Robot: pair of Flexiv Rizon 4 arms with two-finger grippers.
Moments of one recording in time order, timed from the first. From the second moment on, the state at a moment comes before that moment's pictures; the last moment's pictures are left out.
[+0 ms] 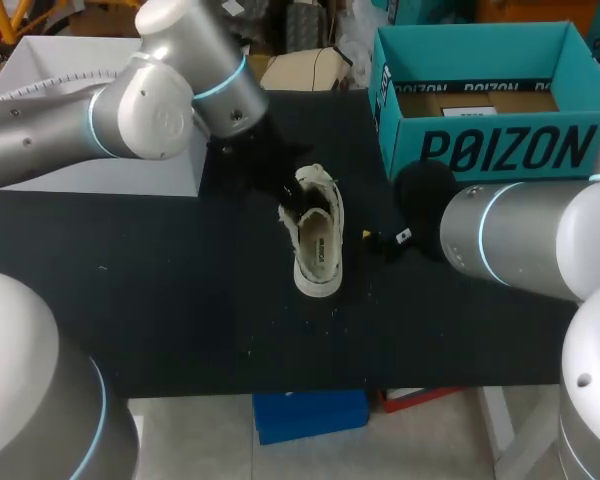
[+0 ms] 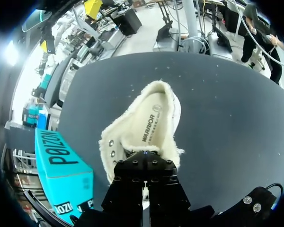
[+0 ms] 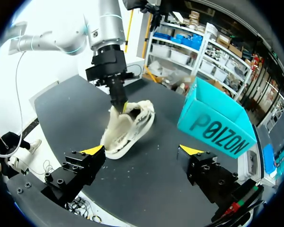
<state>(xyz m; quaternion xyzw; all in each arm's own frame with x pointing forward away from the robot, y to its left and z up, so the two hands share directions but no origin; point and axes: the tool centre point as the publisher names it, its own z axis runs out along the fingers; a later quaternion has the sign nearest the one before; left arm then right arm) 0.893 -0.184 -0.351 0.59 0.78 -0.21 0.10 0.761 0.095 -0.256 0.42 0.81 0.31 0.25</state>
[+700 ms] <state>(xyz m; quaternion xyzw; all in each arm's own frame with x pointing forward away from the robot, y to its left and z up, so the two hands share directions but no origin) 0.889 -0.191 -0.357 0.62 0.76 -0.18 0.08 0.761 0.095 -0.256 0.42 0.81 0.31 0.25</state>
